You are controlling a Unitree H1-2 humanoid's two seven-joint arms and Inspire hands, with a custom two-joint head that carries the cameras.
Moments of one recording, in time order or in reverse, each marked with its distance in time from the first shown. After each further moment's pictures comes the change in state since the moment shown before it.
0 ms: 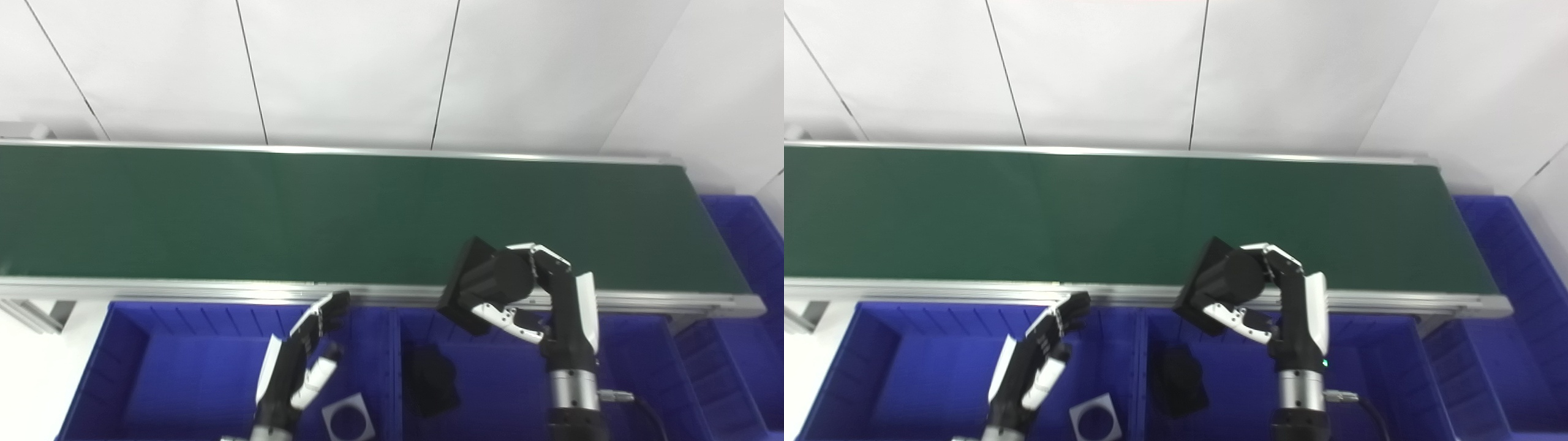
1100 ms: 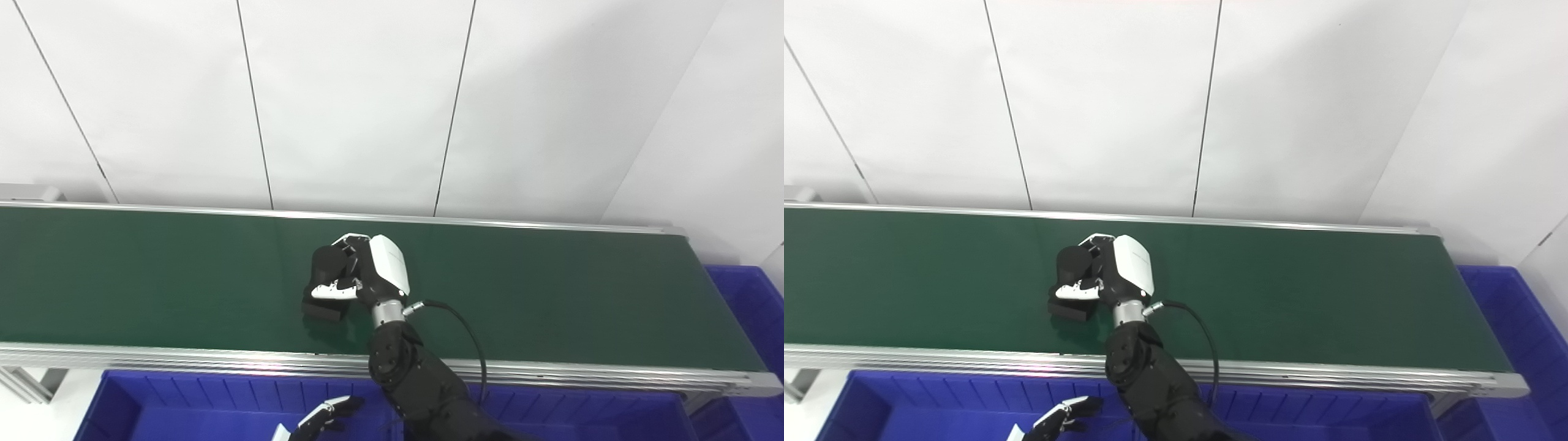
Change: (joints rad) left arm -0.090 0.149 -0.285 0.105 0.081 0.000 0.267; right arm -0.899 0.229 0.200 1.230 -0.064 -0.097 -0.307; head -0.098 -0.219
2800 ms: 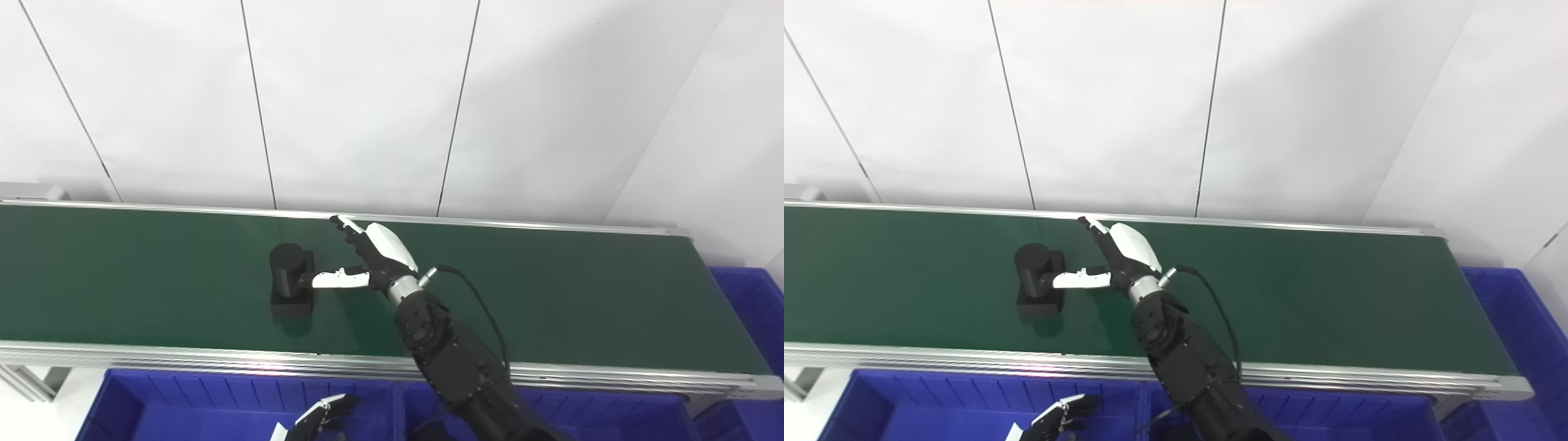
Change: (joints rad) left arm 0.017 -0.028 0.072 0.030 -0.078 0.000 -0.083; right arm -0.045 -0.092 0.043 -0.178 -0.061 0.198 0.466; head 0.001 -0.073
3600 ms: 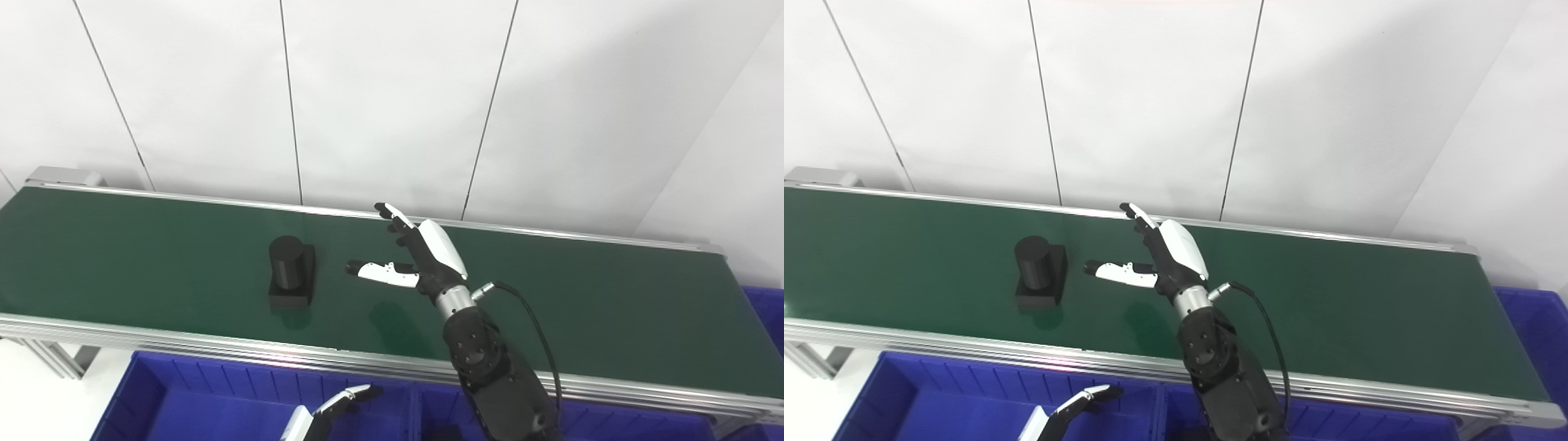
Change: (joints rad) left arm -0.155 0.080 -0.265 0.084 0.129 0.002 0.313; right arm 0.155 -0.051 -0.072 -0.299 -0.020 0.002 0.054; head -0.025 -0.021
